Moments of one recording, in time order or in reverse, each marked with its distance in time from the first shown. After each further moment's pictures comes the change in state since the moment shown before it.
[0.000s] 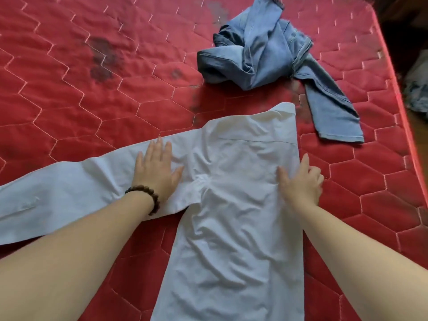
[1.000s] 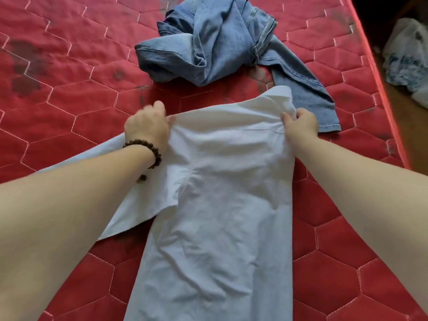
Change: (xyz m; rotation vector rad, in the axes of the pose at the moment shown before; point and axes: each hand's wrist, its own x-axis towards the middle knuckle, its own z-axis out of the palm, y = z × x) left_hand 0.133 0.106 -0.022 0.048 0.347 0.035; right_hand 0.161 -0.003 -0.035 0.399 0.049 0.024
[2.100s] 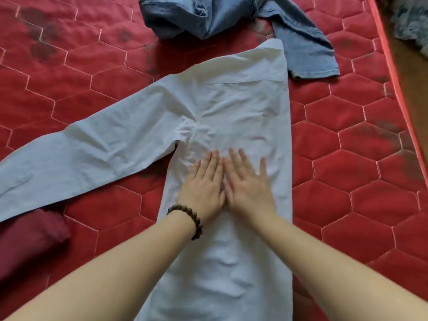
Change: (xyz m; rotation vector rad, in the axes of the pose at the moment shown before) left_hand -0.244 0.033 -0.005 0.074 -0.496 0.469; right_hand -0.279 0.071 0.033 -0.610 -0.250 -0.697
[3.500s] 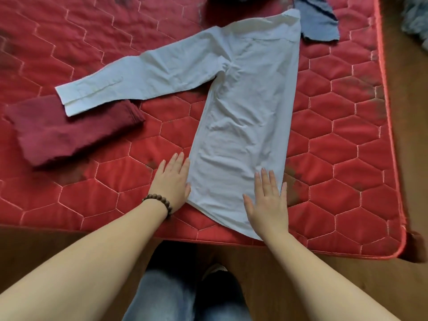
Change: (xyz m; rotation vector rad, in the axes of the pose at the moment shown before) left_hand -0.301 -0.020 0.017 0.060 -0.086 -0.209; right_hand -0.285 -0.098 -0.039 -0.046 -0.228 0.231
